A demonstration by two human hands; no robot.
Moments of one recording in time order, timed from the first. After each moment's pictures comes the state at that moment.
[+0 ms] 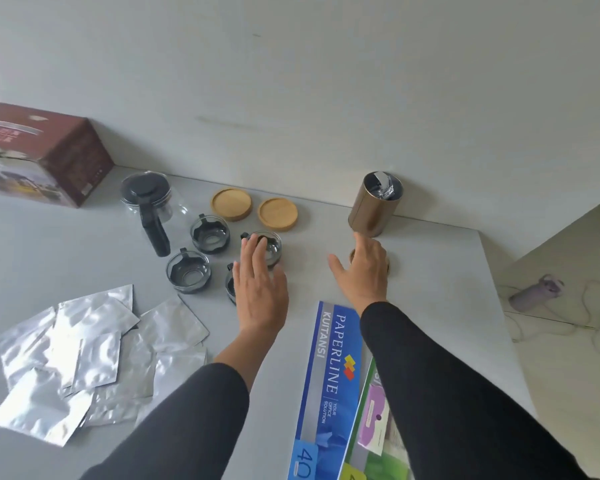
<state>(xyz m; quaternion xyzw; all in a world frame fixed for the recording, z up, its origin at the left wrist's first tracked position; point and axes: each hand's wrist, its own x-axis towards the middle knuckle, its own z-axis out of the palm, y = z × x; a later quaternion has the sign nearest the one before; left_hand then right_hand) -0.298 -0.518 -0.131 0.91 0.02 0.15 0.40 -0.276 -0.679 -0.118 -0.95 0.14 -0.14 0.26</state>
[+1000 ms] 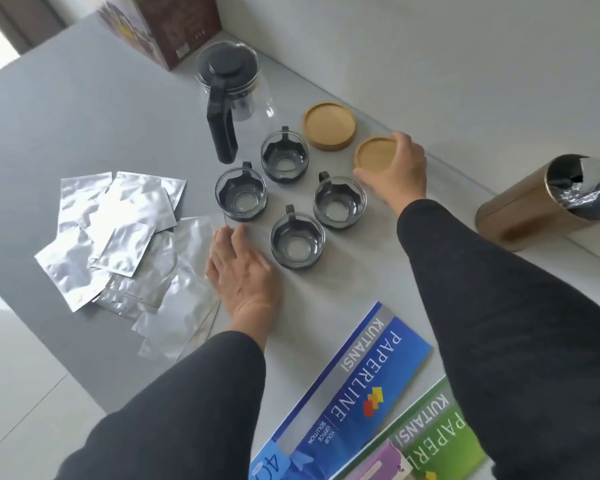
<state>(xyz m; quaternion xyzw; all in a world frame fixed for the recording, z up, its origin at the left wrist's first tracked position) -0.296 -0.479 -0.217 0.87 0.44 0.06 0.21 -0.092 -0.616 -0.172 -0.95 -0.04 0.05 0.31</state>
